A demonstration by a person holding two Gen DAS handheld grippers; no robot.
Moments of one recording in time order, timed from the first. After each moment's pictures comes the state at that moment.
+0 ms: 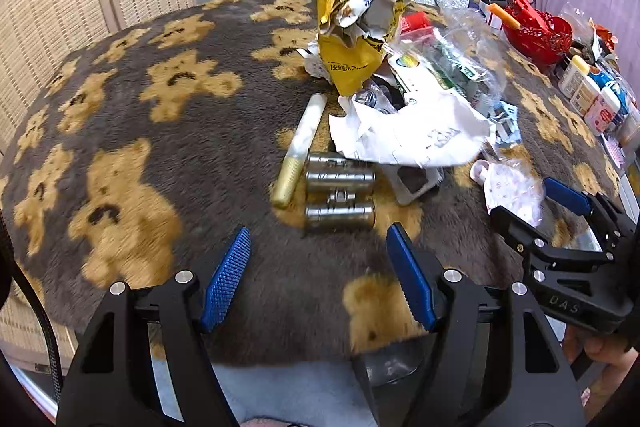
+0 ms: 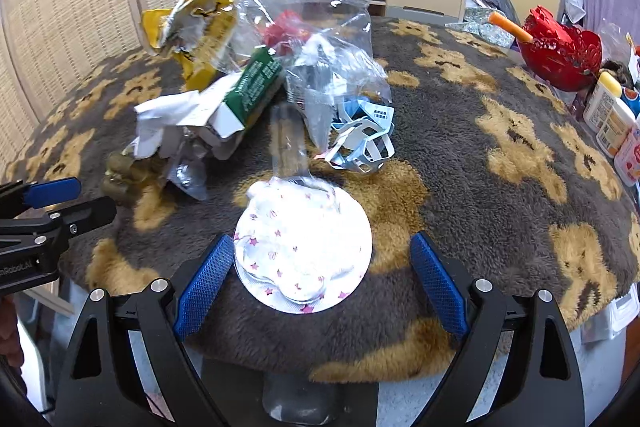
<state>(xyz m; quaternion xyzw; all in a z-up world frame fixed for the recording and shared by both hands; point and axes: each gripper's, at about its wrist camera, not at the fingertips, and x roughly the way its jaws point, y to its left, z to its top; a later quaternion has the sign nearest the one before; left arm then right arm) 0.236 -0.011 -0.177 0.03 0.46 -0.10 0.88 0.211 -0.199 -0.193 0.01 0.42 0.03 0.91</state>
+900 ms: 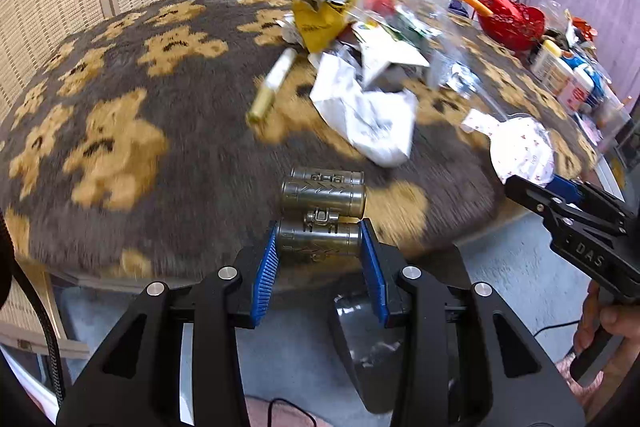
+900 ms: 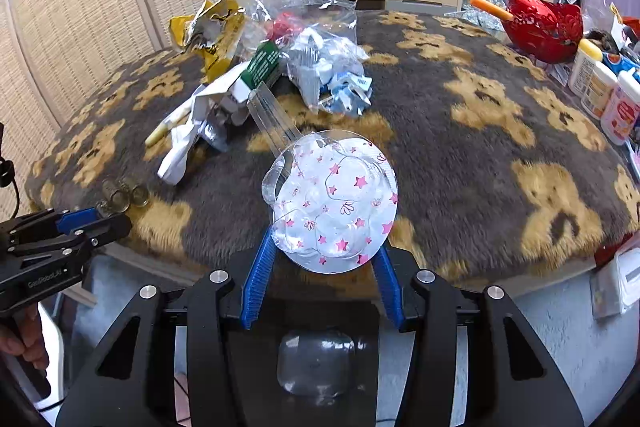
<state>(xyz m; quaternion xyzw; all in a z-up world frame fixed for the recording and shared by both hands) 0.165 -0.012 -0.183 0.01 0.46 -0.13 0.88 0.149 -0.220 -0.180 0.04 0.42 0.05 0.90</state>
